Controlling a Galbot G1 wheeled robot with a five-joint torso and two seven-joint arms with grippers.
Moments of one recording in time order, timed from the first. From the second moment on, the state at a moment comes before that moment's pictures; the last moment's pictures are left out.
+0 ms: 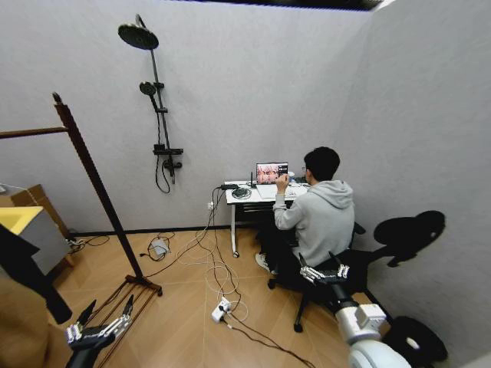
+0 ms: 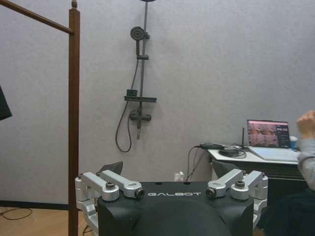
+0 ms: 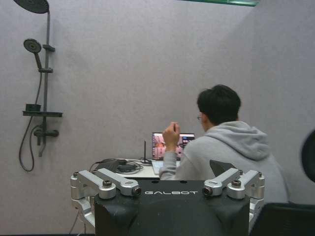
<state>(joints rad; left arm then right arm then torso) 1.83 -1.30 -0.87 -2.29 -0.49 -0.05 0.04 -1.47 1.37 0.70 2.26 0.23 -0.15 0.01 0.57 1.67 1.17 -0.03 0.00</state>
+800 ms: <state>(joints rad) 1.83 -1.30 -0.87 -2.29 -0.49 -0.05 0.04 -1.48 1.38 0.67 2.26 0.21 -0.14 0.01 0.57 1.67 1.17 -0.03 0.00</state>
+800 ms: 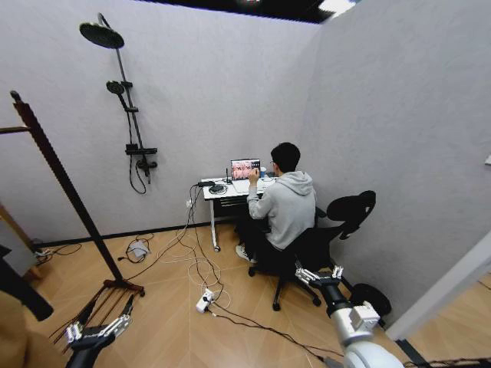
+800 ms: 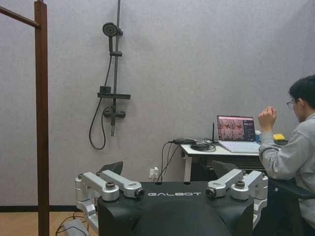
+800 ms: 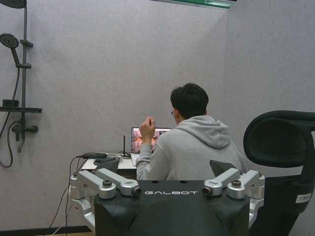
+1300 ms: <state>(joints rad) 1.83 -1.30 -0.87 -2.29 -0.49 -0.05 0.04 -1.47 1.38 0.65 2.25 0.20 -0.14 0.01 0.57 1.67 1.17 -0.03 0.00</state>
